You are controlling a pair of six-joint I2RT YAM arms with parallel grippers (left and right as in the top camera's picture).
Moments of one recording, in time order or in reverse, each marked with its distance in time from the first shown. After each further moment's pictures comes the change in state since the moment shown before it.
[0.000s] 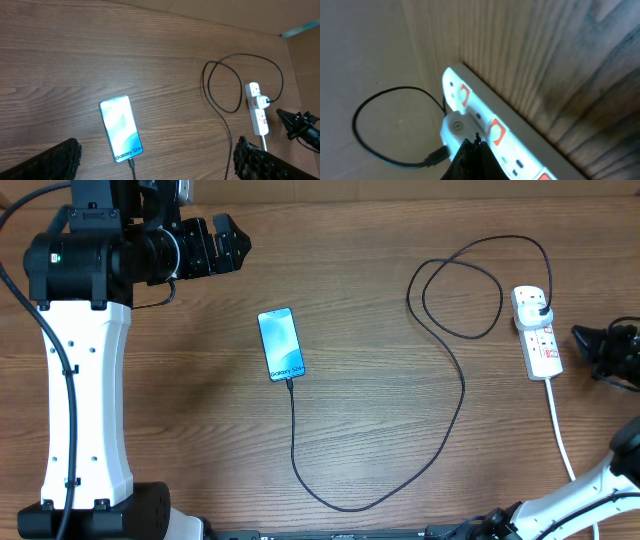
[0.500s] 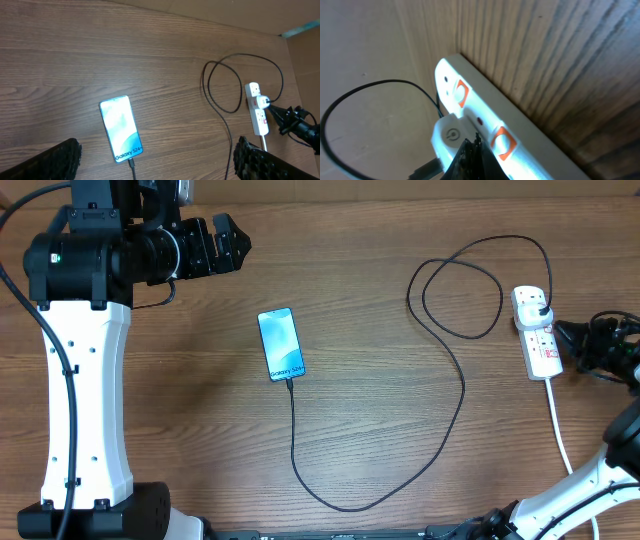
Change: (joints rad) left arm 0.000 0.000 0.000 0.000 0.000 0.000; right arm 0.072 0.034 0.000 0.049 0.018 0.020
